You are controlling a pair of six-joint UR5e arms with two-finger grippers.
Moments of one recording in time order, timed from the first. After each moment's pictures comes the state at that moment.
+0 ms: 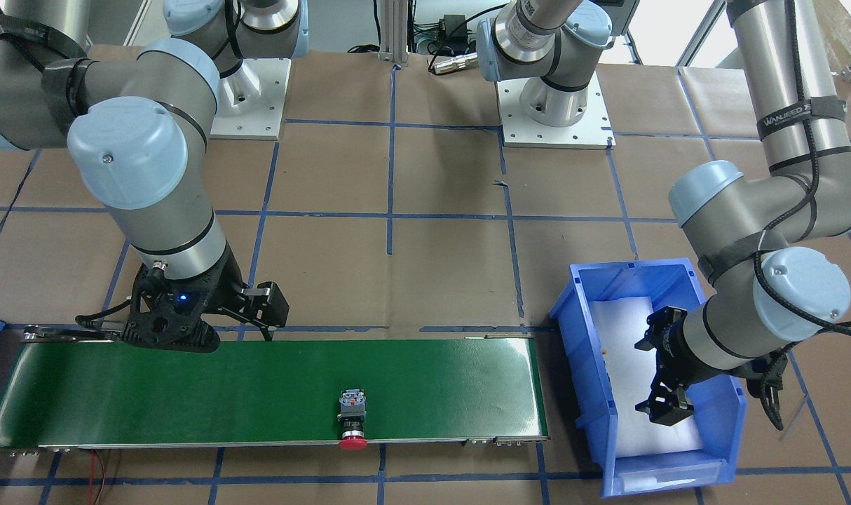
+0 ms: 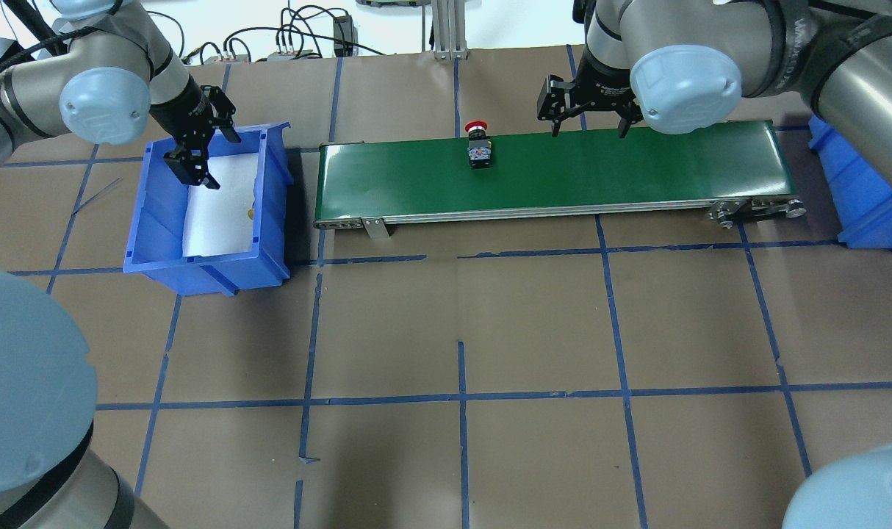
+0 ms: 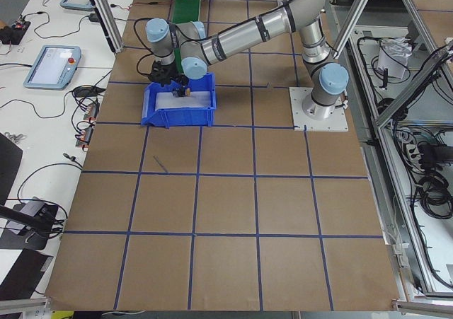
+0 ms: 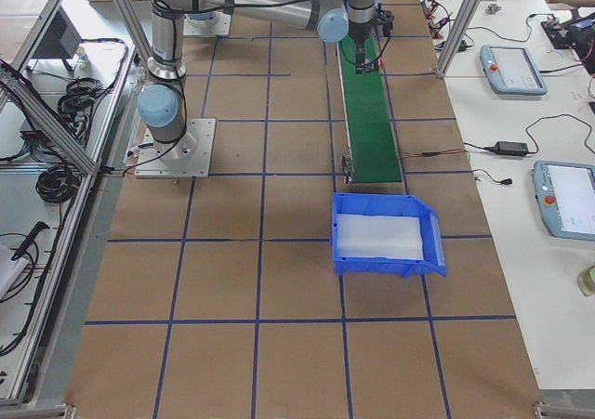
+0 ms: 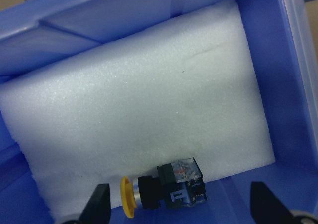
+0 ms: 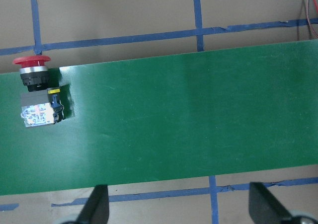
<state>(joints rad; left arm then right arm) -1.37 -2.08 -1.48 -1.17 1.54 -1.15 1.65 -1.22 1.49 -1.96 -1.57 0.17</state>
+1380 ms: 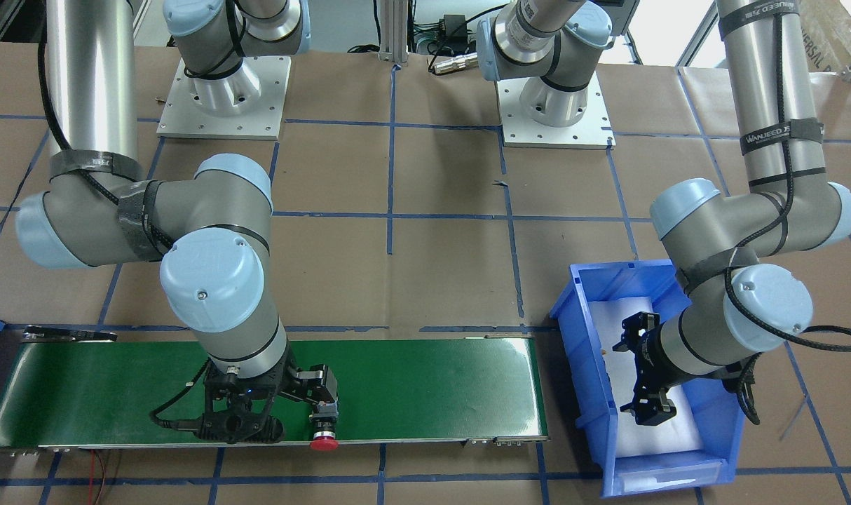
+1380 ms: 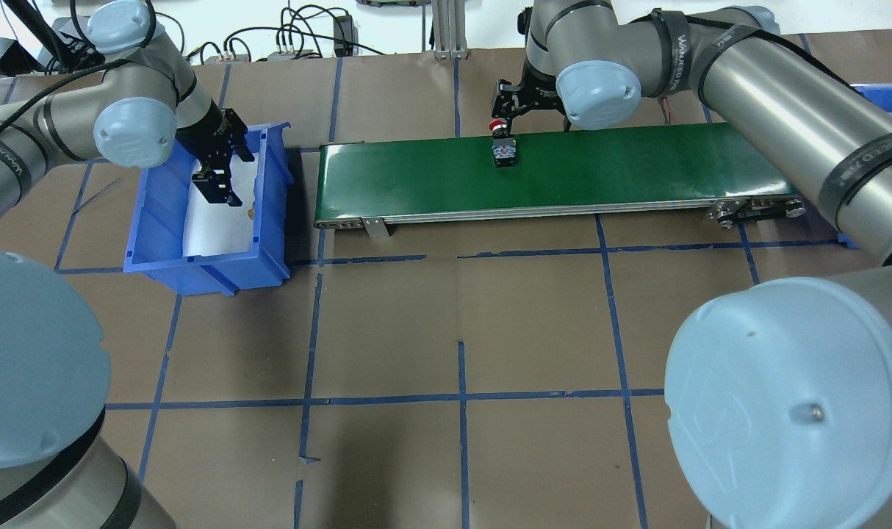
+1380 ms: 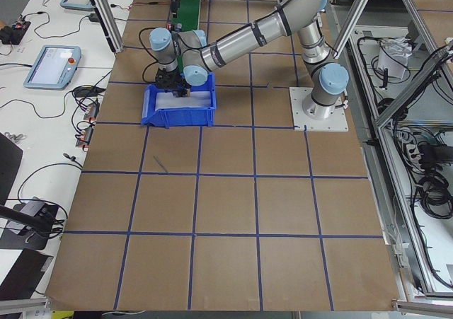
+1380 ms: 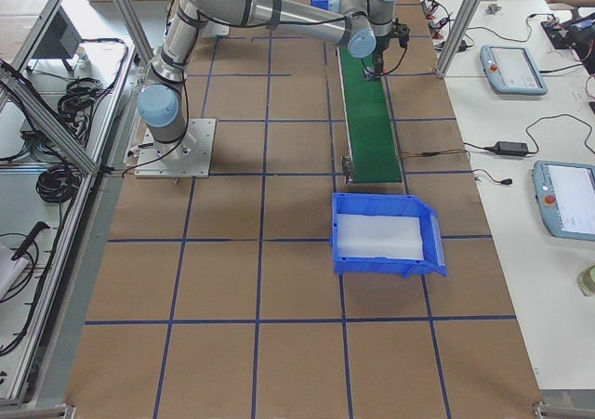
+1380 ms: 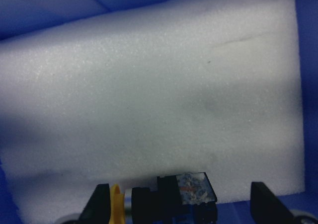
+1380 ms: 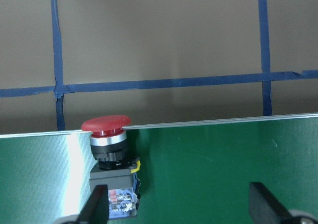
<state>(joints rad) -1.38 -2.10 -1.52 -1.13 1.53 -1.31 1.72 -0.98 1.34 -2.07 -1.57 0.19</state>
